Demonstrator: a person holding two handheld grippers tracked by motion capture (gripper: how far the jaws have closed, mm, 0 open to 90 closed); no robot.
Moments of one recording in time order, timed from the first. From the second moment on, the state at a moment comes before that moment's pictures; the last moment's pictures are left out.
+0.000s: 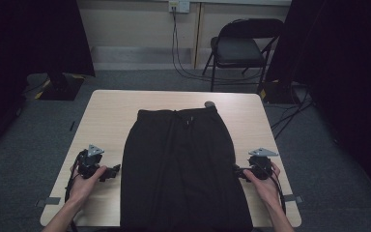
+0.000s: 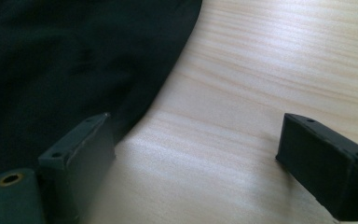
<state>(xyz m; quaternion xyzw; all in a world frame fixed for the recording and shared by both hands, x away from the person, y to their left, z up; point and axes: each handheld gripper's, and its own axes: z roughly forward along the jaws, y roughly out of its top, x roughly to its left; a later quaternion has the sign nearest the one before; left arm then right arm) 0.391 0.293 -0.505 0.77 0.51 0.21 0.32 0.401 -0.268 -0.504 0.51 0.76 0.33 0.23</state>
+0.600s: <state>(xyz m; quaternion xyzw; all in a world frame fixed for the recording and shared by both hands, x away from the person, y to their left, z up) 0.385 0.311 -0.486 0.77 0.52 0.17 0.32 0.396 -0.269 -0.493 0.51 0.76 0.33 0.24</state>
